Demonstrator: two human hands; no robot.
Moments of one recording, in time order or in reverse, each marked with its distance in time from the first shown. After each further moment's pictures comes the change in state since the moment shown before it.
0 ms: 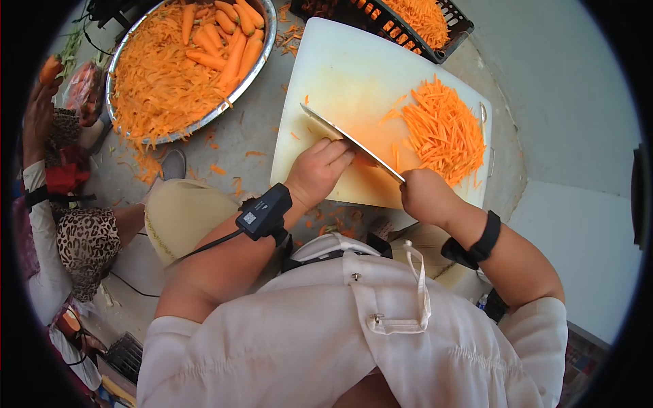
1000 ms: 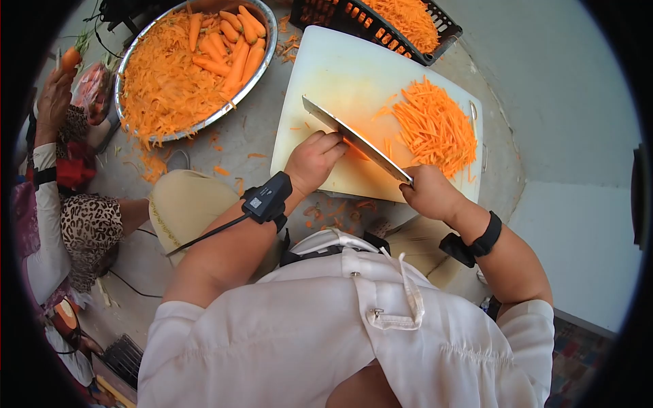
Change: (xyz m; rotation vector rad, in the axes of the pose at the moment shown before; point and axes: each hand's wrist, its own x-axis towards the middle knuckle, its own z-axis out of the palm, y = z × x) left_hand -0.006 0.000 0.000 0.035 -0.006 -0.010; right_hand -0.029 0.007 -0.002 0.256 0.079 -0.015
